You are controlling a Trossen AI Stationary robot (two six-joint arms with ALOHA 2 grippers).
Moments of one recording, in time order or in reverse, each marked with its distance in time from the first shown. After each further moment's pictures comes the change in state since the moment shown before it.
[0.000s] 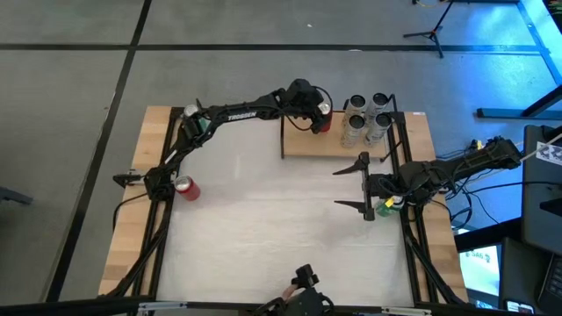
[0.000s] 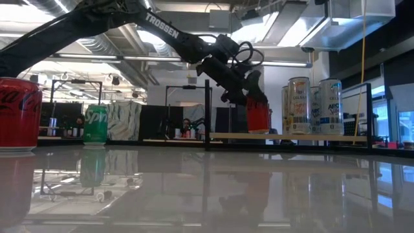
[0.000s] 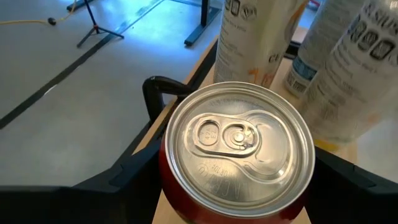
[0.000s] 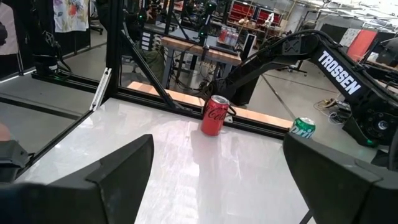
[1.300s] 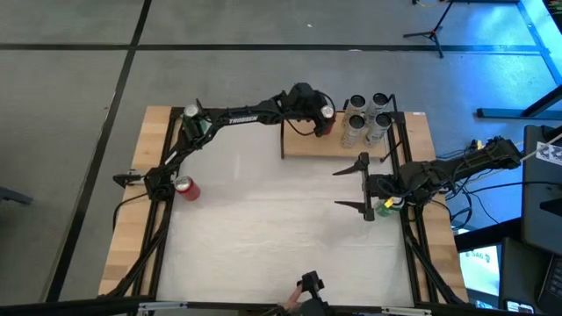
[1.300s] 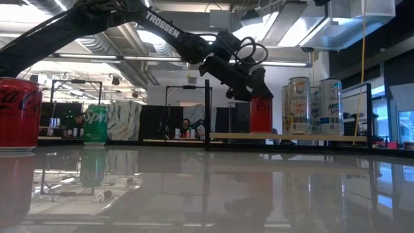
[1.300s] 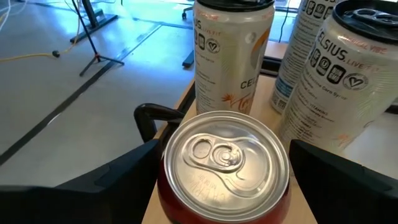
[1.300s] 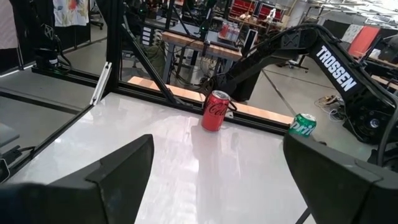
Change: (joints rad) left arm -0.037 -0.002 -0.032 0.113 -0.019 0.045; right arm 0.000 0.000 0.000 -0.021 0.000 0.000
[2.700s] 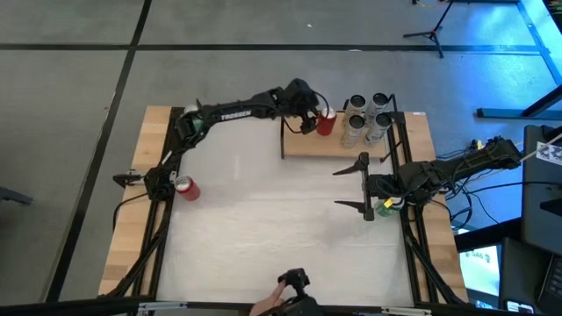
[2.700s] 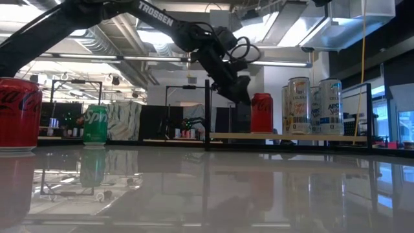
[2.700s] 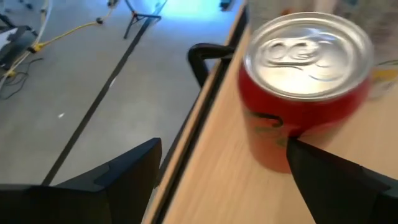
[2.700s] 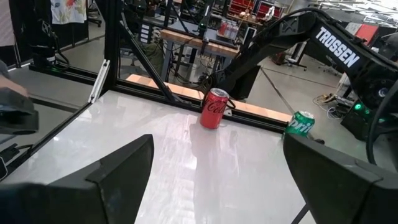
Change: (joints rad) left arm 0.016 -0.080 0.003 -0.306 -0.196 0.203; right arm 0.000 0.000 0.000 -0.008 0.008 0.000
